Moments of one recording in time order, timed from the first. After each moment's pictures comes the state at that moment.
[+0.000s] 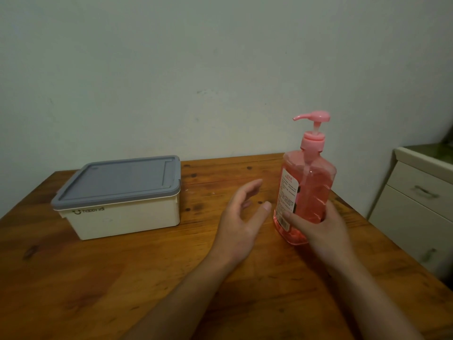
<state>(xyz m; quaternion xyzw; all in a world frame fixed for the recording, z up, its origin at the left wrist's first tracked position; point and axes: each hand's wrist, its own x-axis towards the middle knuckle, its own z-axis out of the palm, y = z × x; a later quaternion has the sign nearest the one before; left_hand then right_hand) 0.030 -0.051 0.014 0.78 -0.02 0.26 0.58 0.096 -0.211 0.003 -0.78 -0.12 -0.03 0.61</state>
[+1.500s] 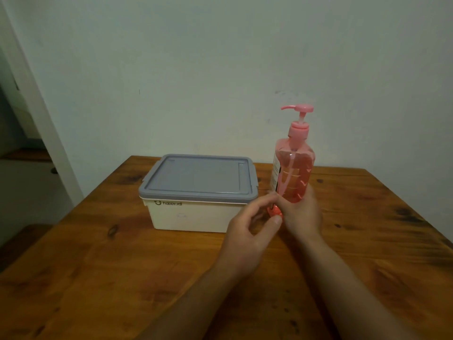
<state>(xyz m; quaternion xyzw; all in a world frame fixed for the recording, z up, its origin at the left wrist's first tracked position) -0.008 0.055 0.003 0.76 0.05 0.27 0.59 0.124 -0.012 -0.003 -0.80 -0.16 -0.05 0.57</state>
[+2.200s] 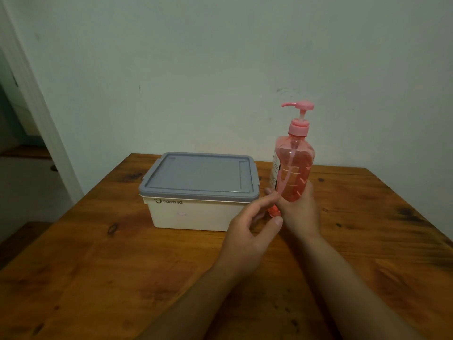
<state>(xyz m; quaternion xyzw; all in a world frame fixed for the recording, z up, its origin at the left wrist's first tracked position) -0.008 0.058 -0.002 0.76 0.05 0.27 0.59 0.129 -0.004 -0.012 -0.77 -0.19 -0.03 0.60</state>
